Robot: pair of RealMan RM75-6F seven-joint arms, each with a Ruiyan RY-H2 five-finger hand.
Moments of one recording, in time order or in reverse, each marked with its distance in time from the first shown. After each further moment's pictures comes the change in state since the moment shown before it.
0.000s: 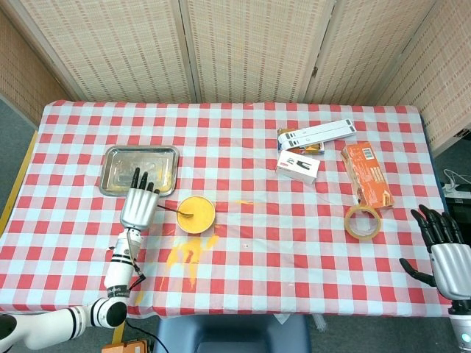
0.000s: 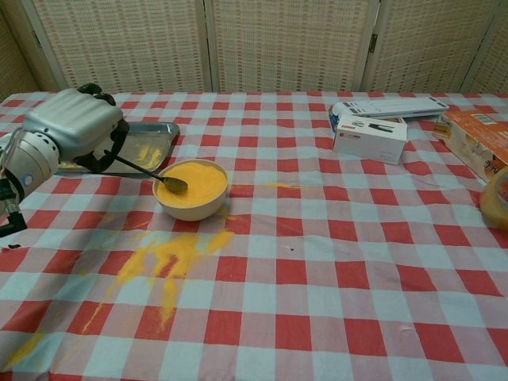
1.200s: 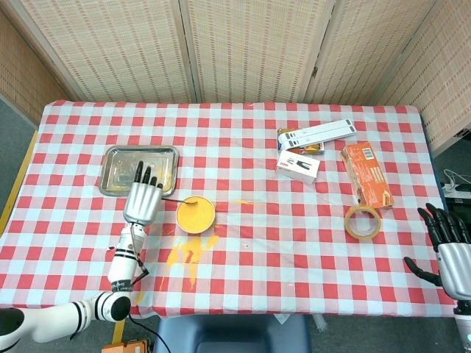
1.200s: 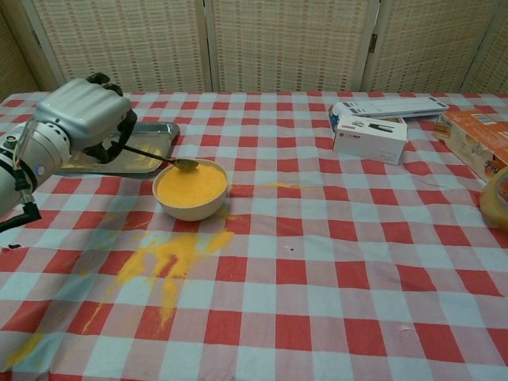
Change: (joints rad) left arm -0.050 -0.009 0.013 0.036 -0.010 0.006 -0.006; right arm -0.007 0.013 0.008 0.000 0.010 0.012 0.029
